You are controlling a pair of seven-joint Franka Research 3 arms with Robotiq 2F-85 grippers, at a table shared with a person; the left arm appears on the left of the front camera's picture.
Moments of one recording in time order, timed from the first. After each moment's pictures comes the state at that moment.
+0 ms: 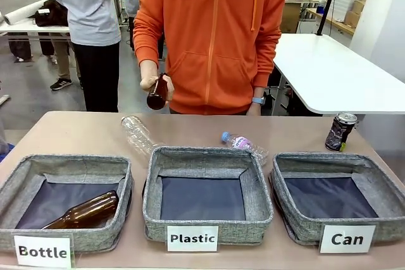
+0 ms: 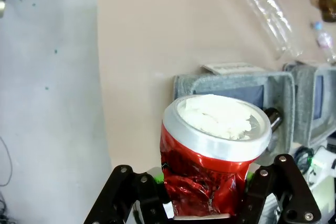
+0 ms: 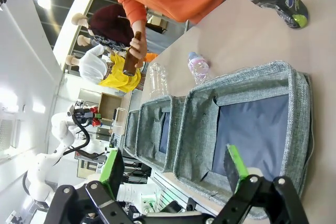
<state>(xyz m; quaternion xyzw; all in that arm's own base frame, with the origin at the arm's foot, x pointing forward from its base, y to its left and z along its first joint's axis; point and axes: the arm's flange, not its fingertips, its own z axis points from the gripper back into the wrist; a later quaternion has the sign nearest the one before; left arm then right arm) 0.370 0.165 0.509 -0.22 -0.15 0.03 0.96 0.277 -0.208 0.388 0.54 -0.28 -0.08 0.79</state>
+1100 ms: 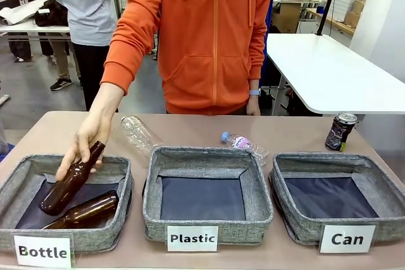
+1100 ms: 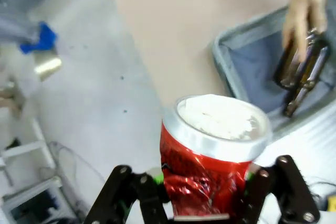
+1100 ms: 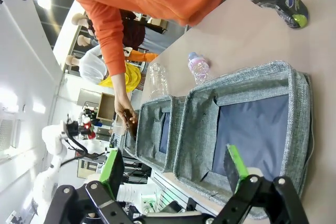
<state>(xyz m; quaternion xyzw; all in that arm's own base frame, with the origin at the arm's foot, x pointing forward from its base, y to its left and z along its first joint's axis) 0.264 0.156 0.533 -0.05 -0.20 -0.17 0.96 0.276 -0.208 0.388 0.54 -0.28 -0.08 0.79</state>
